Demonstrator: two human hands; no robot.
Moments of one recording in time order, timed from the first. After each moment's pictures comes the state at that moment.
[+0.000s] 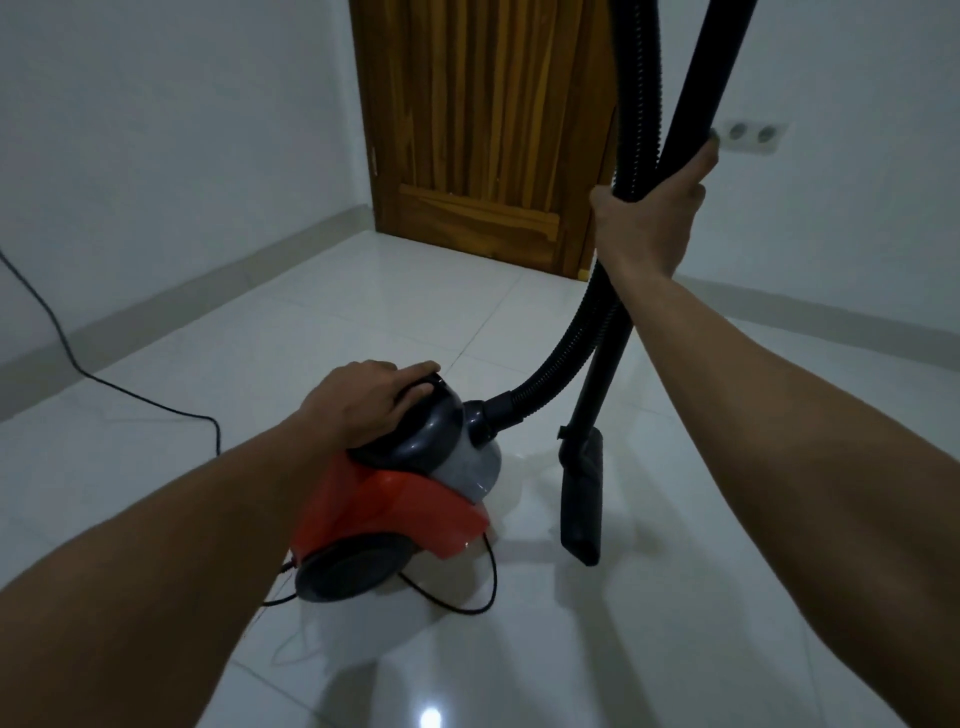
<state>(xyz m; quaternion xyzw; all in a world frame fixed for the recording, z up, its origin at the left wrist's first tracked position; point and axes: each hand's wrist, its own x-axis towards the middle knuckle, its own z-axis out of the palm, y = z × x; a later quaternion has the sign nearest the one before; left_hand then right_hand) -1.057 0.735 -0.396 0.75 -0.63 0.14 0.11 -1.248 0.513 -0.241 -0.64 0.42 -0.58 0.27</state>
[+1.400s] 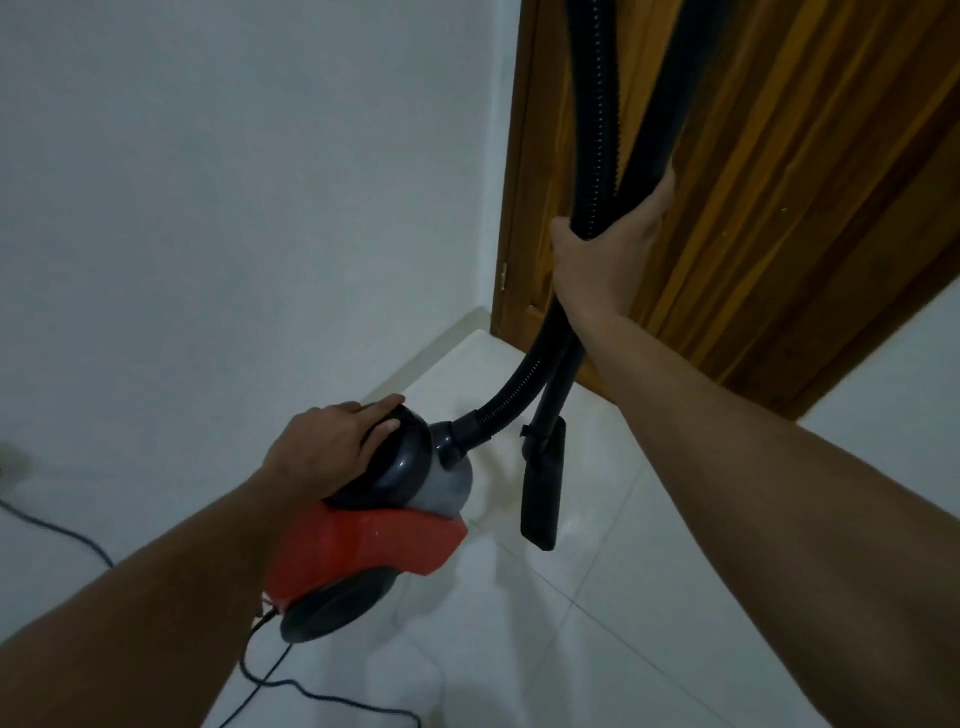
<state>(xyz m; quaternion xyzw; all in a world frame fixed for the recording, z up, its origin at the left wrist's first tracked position) -0.531 0.564 -0.045 0.87 -0.47 0.12 0.09 -0.615 0.285 0.096 -0.69 0.32 -0.53 0.38</state>
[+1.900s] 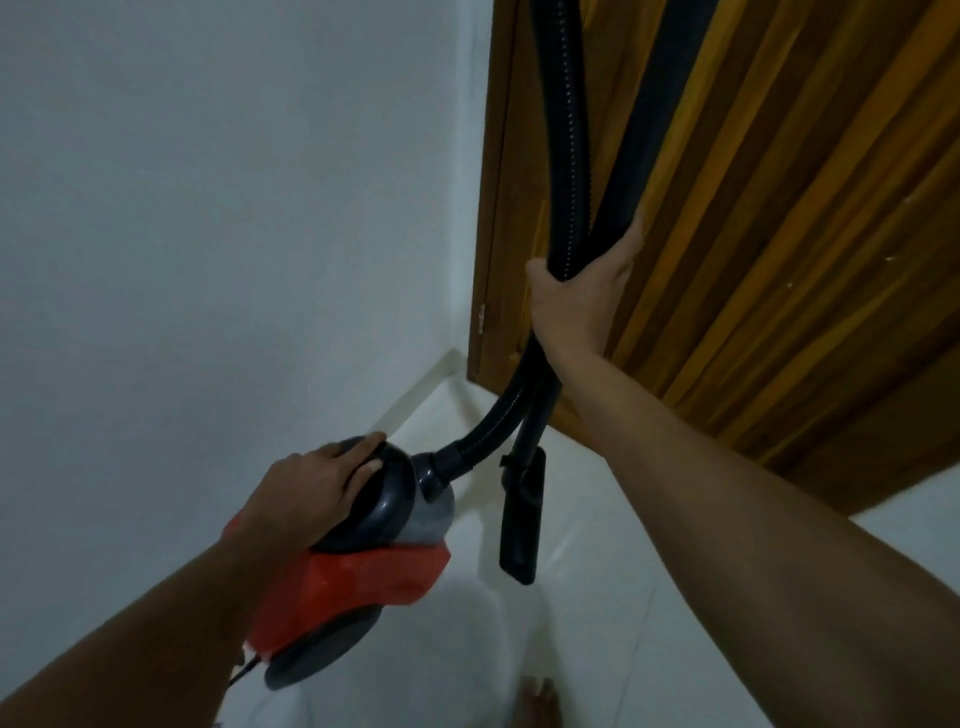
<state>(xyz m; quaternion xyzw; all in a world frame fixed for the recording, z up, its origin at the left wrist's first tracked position) -0.285 0.379 -0.151 0.86 -0.49 0.10 0.10 -0.377 0.102 0.000 -0.69 0.38 -0.48 0.38</state>
